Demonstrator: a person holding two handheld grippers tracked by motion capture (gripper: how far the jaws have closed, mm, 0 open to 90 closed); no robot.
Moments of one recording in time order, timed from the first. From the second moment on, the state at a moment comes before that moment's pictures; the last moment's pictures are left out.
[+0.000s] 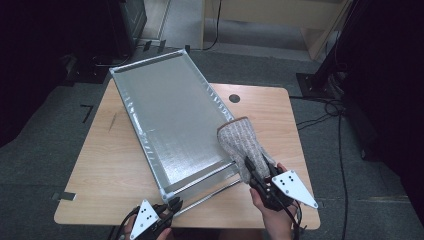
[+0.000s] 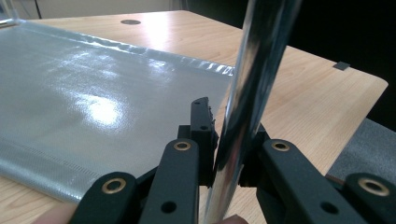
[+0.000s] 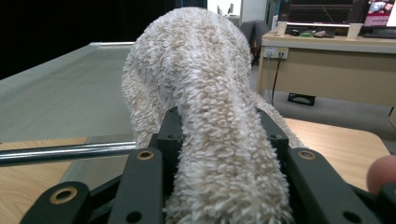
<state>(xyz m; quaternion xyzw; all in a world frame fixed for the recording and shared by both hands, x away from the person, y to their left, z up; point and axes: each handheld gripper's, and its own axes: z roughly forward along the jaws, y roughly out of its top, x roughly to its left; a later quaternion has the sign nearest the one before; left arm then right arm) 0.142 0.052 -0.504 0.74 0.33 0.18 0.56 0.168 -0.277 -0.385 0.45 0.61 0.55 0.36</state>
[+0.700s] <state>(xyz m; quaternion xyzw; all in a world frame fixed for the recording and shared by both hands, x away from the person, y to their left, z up) 0.144 0.051 -0.505 0.74 0.33 0.17 0.56 0.121 -0.179 -0.392 0.30 0.69 0.58 0.31</state>
